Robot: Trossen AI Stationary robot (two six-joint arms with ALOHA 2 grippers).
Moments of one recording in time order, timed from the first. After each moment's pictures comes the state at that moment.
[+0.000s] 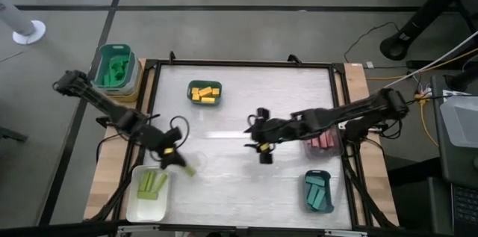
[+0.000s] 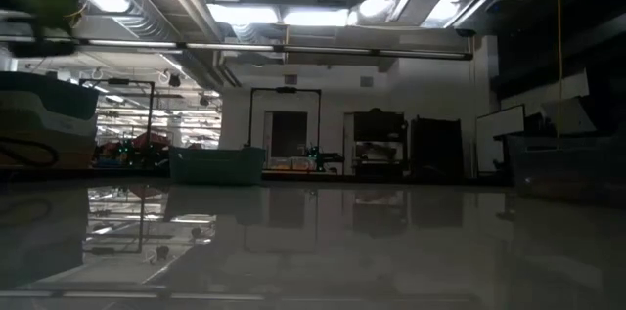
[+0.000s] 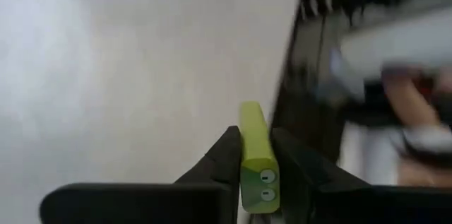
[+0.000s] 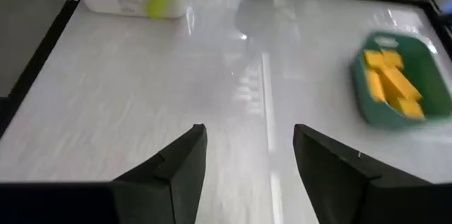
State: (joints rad) left arm -0.50 0.83 0.55 -0.31 -0.04 -1.13; right arm 0.25 1.59 1.32 -0.40 0.19 0.05
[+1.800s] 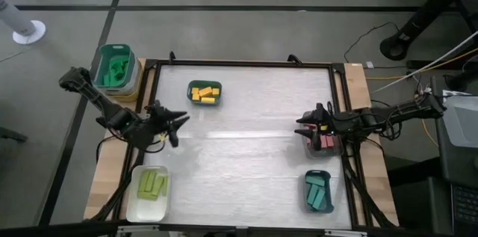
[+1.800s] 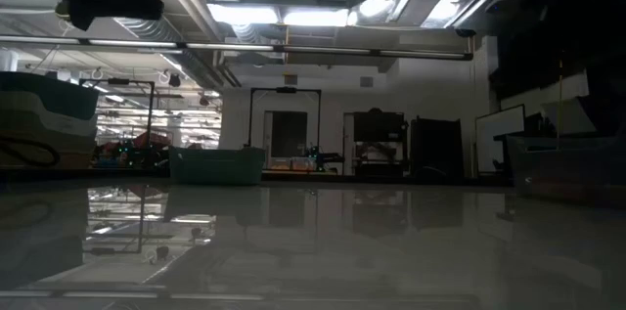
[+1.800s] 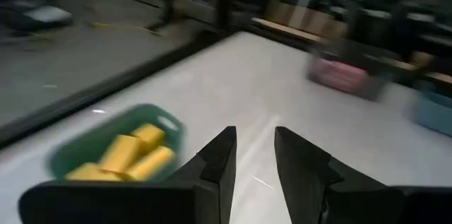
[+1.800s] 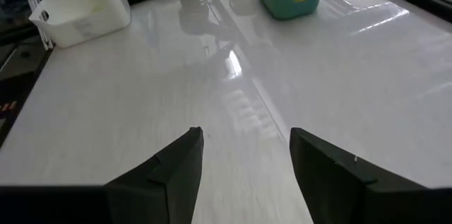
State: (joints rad) left arm -0.65 0.72 0.55 -0.43 -1.12 -0.69; right arm 0.25 0.53 0.36 -0.29 0.32 0.41
